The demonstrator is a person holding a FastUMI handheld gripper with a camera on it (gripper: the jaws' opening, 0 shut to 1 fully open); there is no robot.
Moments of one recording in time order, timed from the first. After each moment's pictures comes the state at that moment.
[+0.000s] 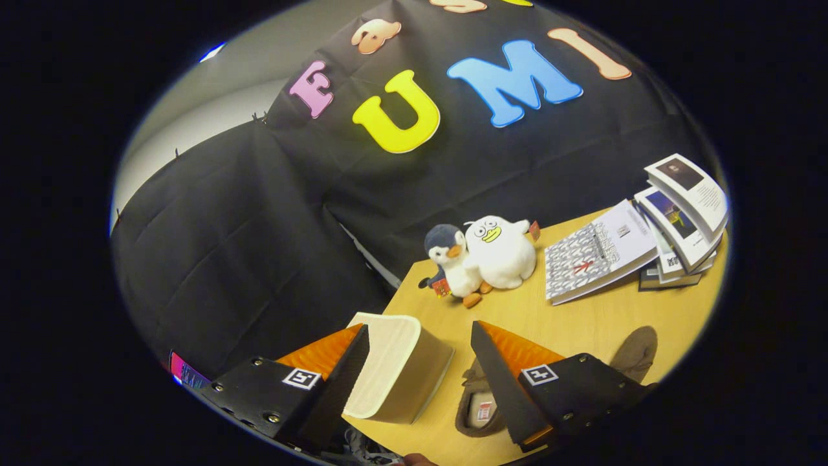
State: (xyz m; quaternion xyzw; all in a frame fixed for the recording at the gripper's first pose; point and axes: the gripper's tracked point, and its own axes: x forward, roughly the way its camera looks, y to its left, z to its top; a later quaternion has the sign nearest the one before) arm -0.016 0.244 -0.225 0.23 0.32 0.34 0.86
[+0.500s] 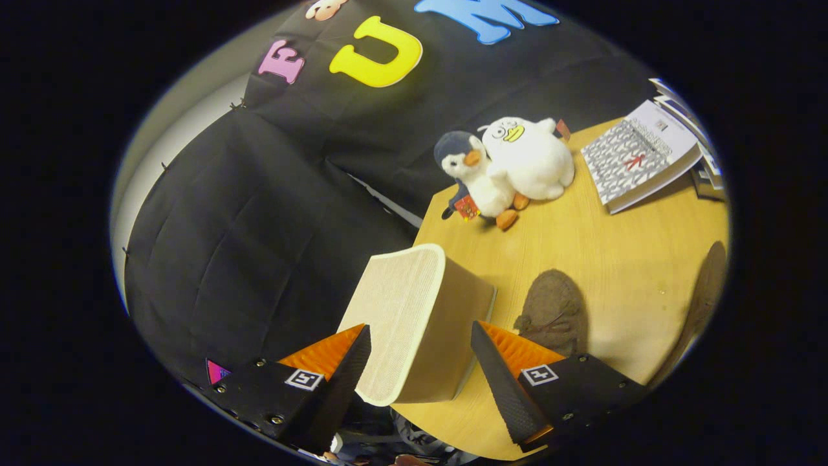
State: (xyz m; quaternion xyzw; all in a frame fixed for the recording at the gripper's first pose) arm -0.055 0.324 -0.313 0.28 0.45 0.38 0.76
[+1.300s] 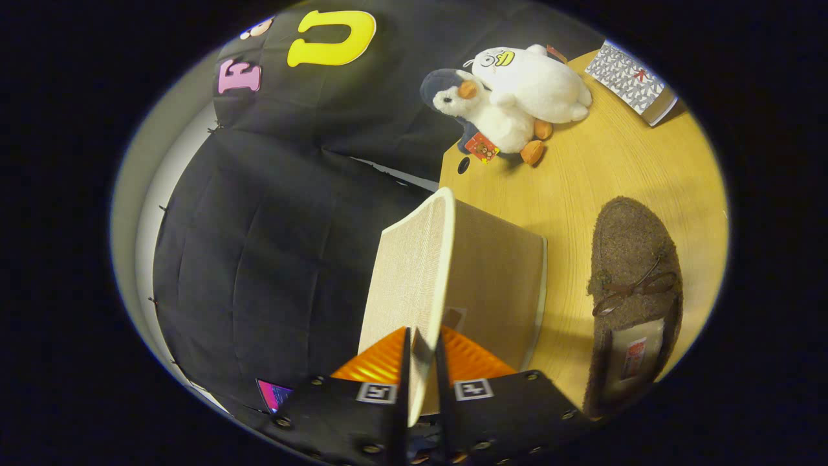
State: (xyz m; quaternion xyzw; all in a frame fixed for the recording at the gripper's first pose) arm -0.065 0.386 -0.331 0.37 0.50 0.41 0.67
